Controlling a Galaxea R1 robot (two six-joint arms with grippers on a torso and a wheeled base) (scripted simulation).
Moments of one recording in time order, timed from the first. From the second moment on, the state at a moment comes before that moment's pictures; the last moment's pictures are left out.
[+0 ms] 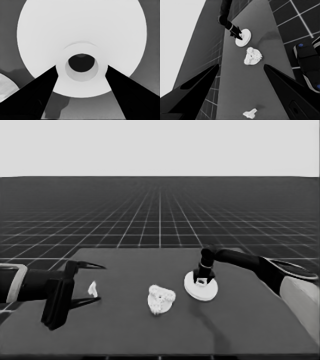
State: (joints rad) left arm -0.34 1.75 -0.42 0.31 0.68 0.35; right arm -0.09 2.71 -1.99 -0.19 -1.37 0.73
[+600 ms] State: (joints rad) left arm -0.34 1.75 -0.42 0.31 0.68 0.35; right arm 0.08 2.65 -1.86 -0.08 -1.50 0.79
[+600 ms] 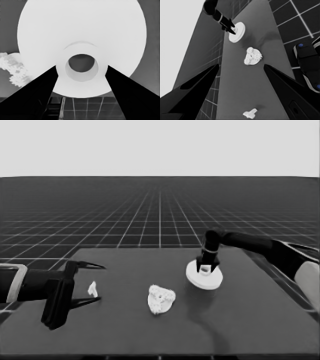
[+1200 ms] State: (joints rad) left arm -0.34 1.75 -0.42 0.31 0.68 0.35; right arm -0.03 3.08 -1.76 -0.22 -1.52 1.32
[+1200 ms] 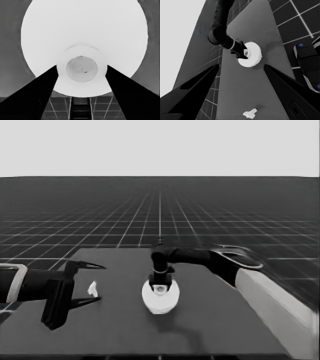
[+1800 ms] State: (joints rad) left arm -0.34 1.75 -0.42 0.31 0.68 0.35; right arm -0.07 3.09 -1.79 -0.25 -1.51 1.34
